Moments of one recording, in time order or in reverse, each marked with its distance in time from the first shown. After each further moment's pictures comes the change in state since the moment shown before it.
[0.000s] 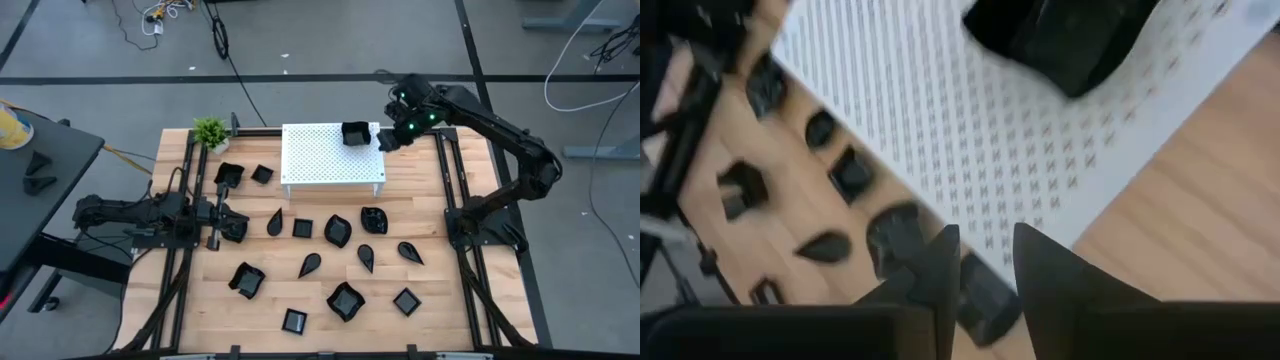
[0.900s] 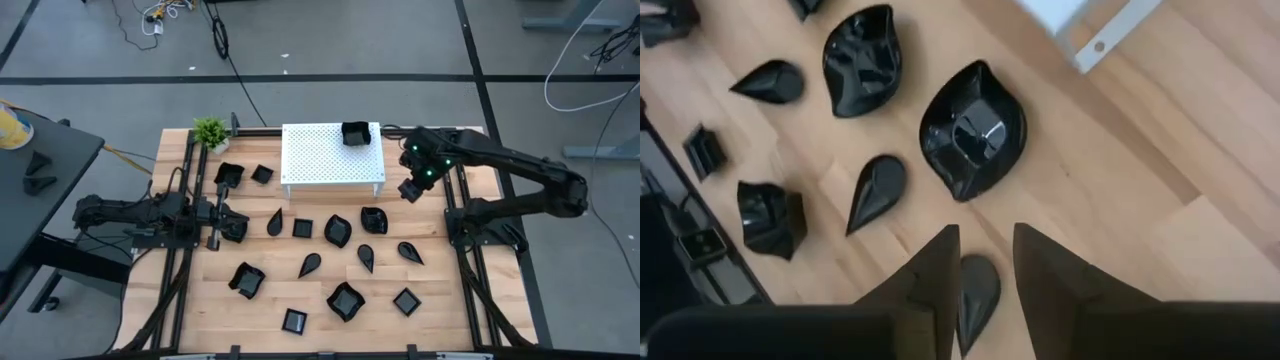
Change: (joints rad) left arm 0.000 0.000 0.000 0.000 0.000 0.000; right arm 0.208 -0.318 -0.452 0.004 0.009 0.025
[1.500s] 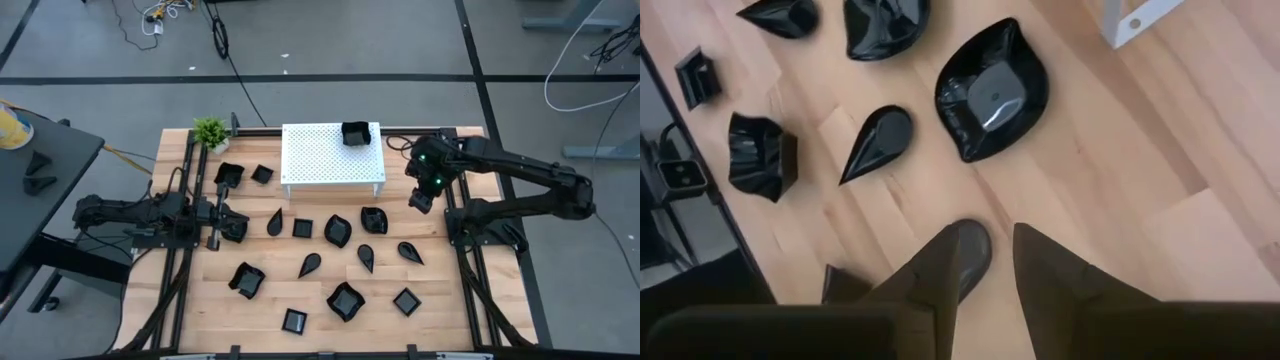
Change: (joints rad) left arm 0.000 0.000 0.000 0.000 0.000 0.000; right arm 0.085 -0.079 -0.029 -0.044 0.003 -0.081
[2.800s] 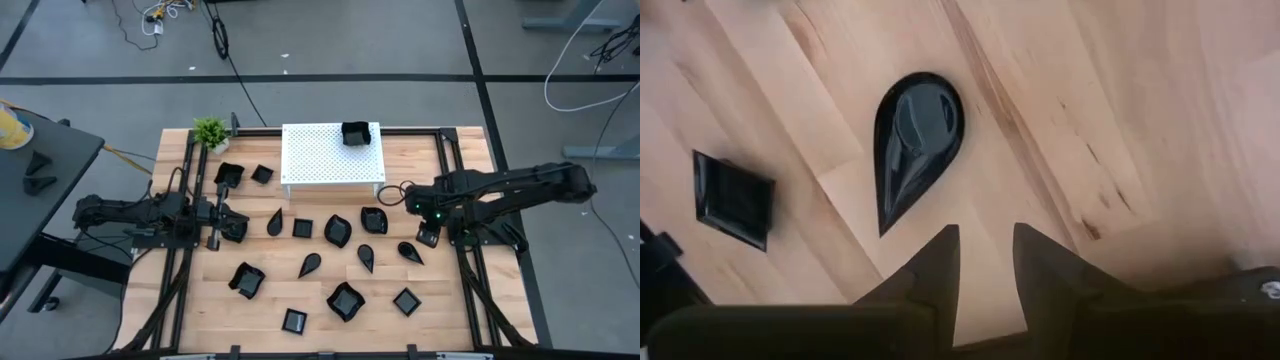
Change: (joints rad) left arm 0.000 0.000 0.000 0.000 0.000 0.000; right arm 0.372 0.002 -0.276 0.055 0.118 0.207
